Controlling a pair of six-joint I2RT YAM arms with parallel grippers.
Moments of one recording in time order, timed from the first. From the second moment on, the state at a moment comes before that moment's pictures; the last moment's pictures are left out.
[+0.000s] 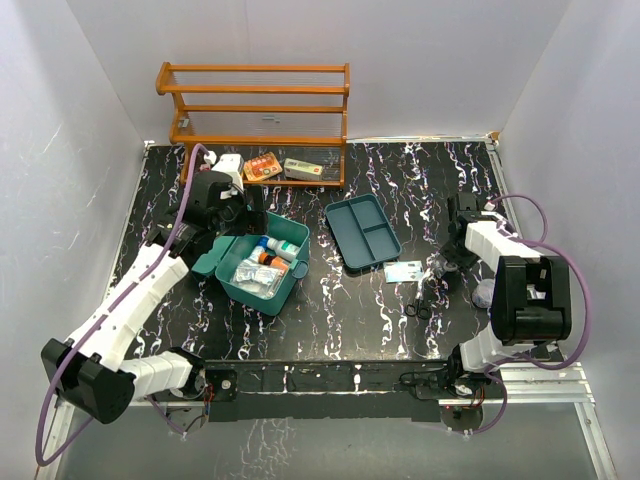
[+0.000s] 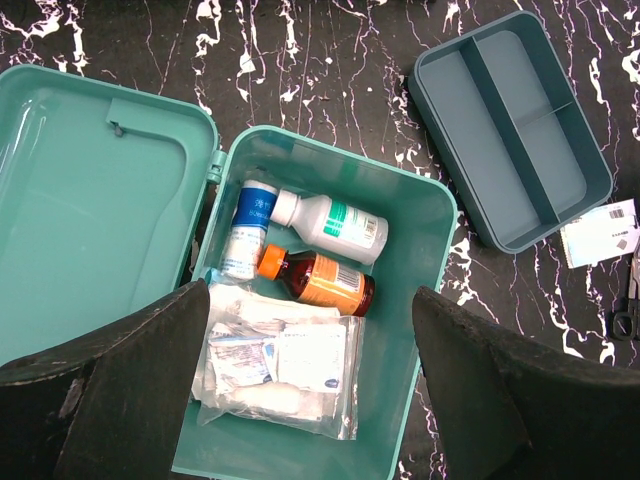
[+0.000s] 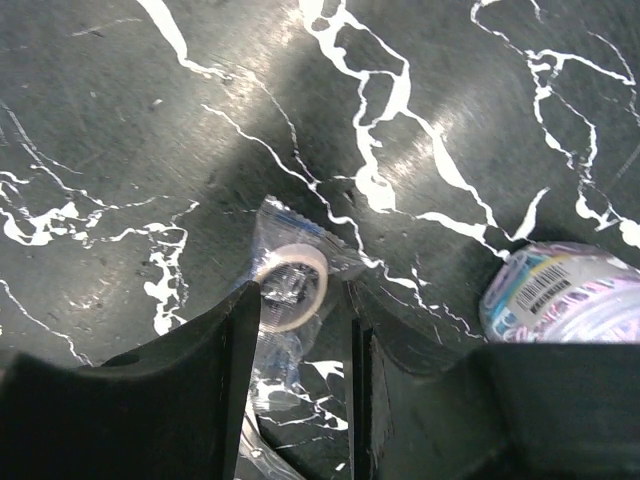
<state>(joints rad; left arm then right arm) -0.46 1.17 1.18 -0.65 -0.12 -0.31 -0.03 1.55 0.90 -0.60 0.38 0.76</state>
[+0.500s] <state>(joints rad) -0.46 1.19 1.18 -0.65 -0.12 -0.31 -0.04 1.57 0.89 -0.49 0.34 0.70</state>
